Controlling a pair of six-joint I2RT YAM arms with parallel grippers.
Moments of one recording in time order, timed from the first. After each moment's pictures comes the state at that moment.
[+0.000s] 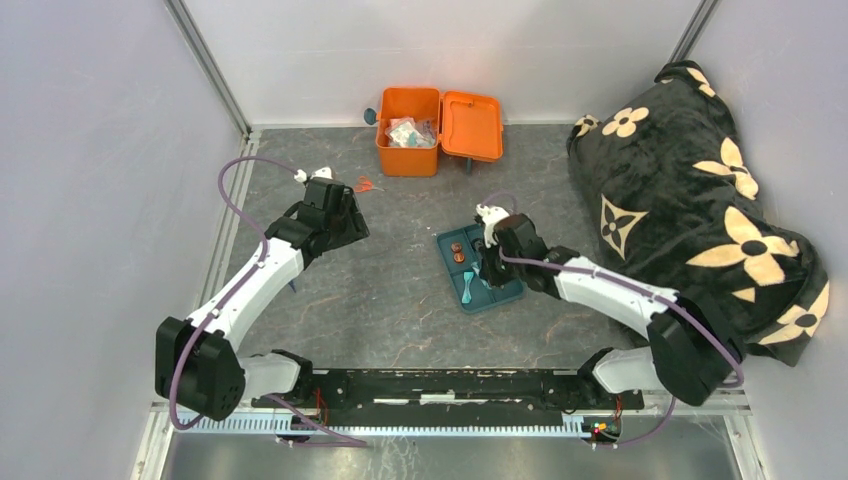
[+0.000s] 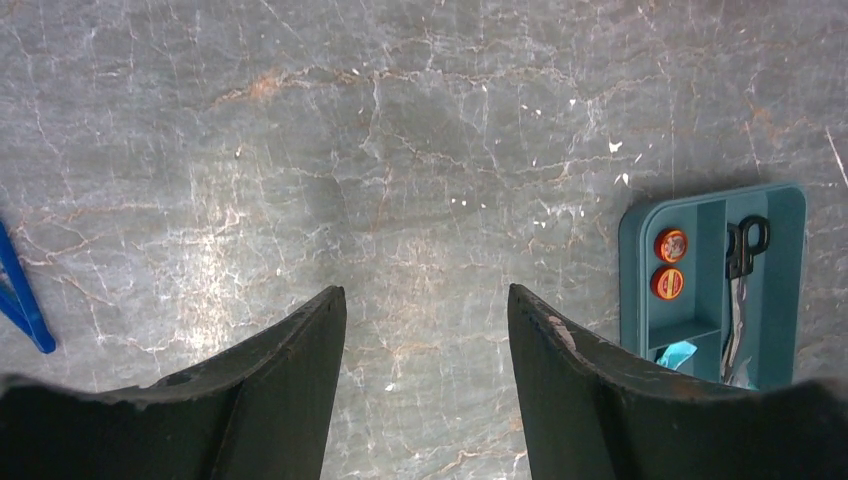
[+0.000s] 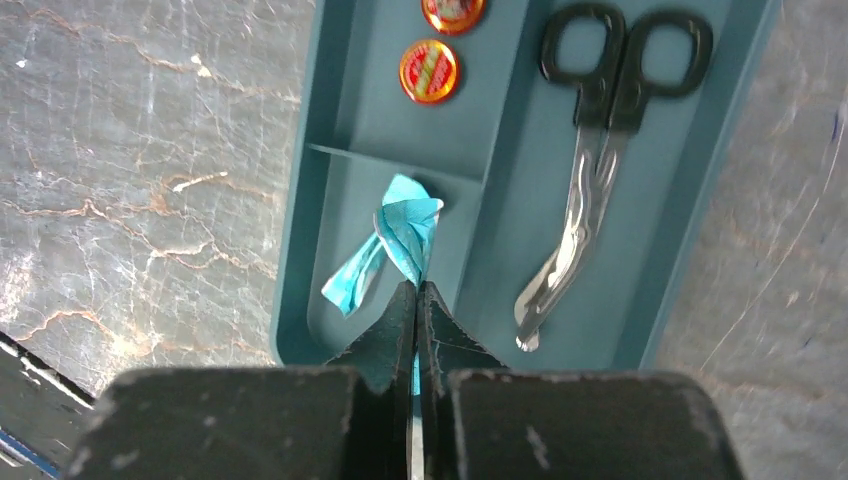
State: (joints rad) left arm -0.36 1.24 0.94 -0.53 -0.17 -0.60; right arm 0.64 1.37 0.76 -0.22 -0.07 0.19
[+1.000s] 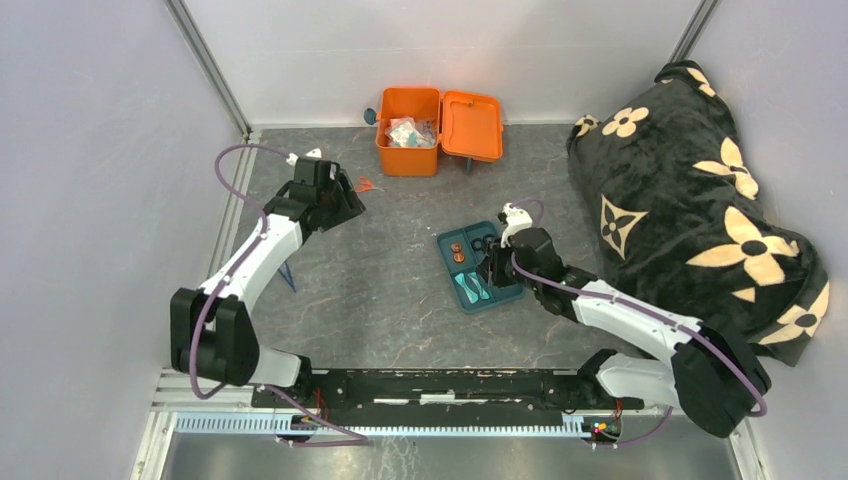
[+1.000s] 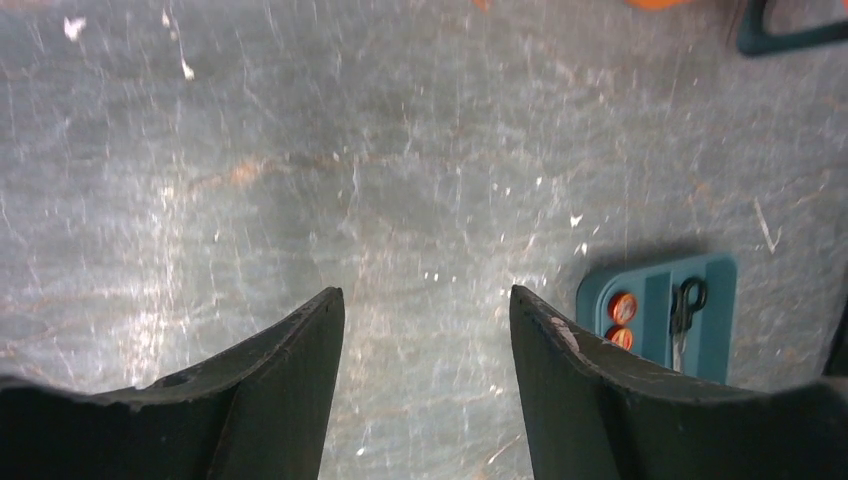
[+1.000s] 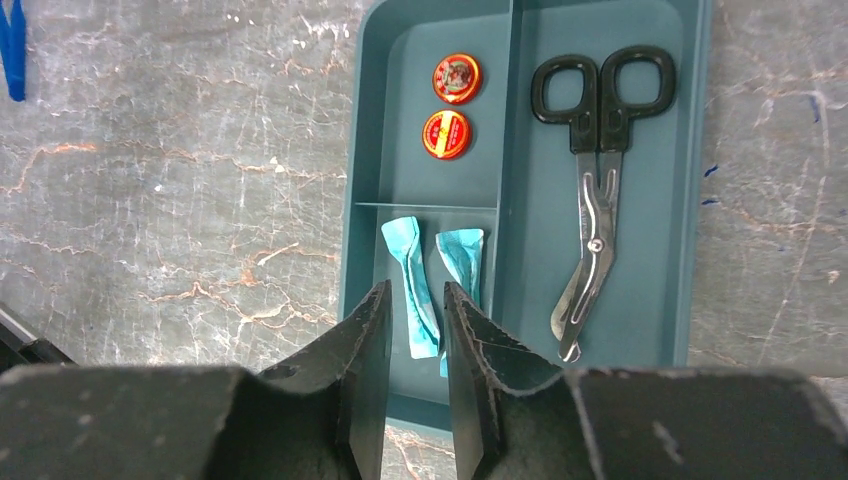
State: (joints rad) left arm -0.23 1.38 1.03 -0.45 -0.04 -0.59; right arm 0.67 1.19 0.55 0.02 0.00 0.46
